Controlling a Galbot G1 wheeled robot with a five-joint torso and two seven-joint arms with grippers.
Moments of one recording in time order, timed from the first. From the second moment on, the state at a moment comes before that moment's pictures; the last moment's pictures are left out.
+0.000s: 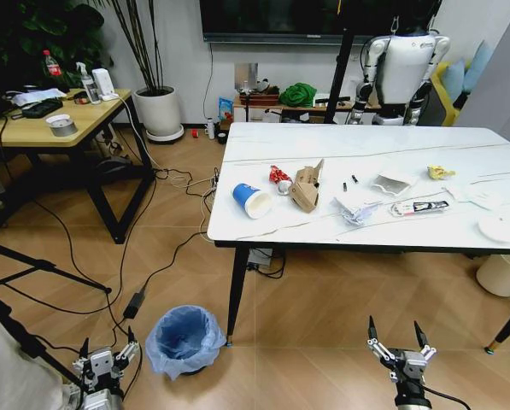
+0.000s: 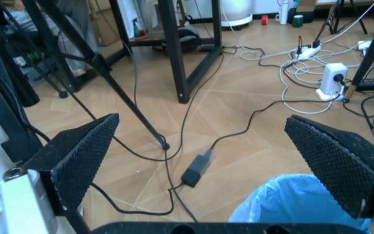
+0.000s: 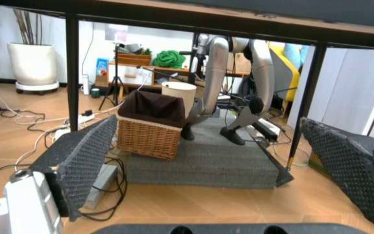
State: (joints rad) left arm 1.67 -1.42 -0.66 -1.68 -0.11 -0.26 -0.31; right arm -1.68 1.54 0.76 1.65 0.07 0.61 -0.08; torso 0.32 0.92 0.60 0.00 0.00
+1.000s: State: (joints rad) left arm 1.69 -1.42 -0.66 -1.70 -0.09 -0.26 -0.30; right arm -1.70 1.52 0.75 1.66 0.07 0.61 -0.08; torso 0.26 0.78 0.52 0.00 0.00
